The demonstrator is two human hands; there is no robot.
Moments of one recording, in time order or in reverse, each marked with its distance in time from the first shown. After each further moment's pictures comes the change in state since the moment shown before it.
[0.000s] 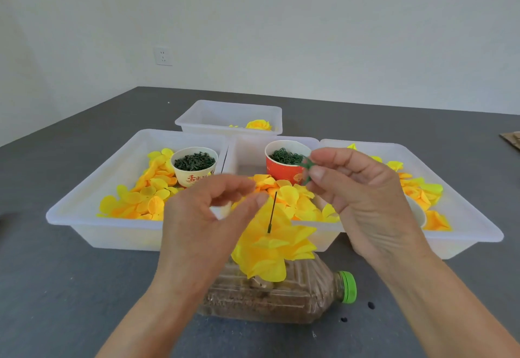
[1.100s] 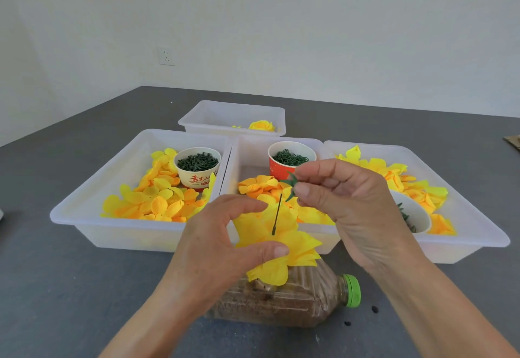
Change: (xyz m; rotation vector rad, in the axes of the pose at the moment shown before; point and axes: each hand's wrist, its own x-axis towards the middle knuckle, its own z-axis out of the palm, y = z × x) left_hand -0.010 -0.016 -0.002 0.030 -0.258 -0.136; right_hand -0.003 0.005 0.006 -0.135 -0.089 0.026
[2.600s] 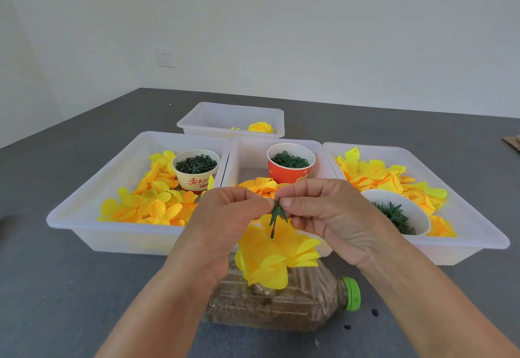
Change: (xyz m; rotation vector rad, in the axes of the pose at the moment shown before) left_hand 0.030 0.023 0.009 -0.358 0.023 -0.361; right_hand 0.011 0.002 0.004 -0.074 -0.078 0.444
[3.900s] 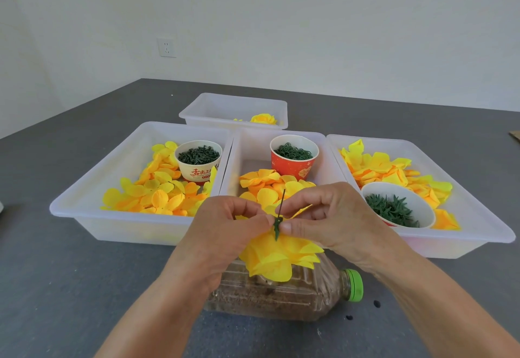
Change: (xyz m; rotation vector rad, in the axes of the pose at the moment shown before) left_hand -0.010 -0.017 -0.007 0.130 0.007 -0.039; right_hand -0.010 0.014 -0.004 -0.521 -0.050 -0.192
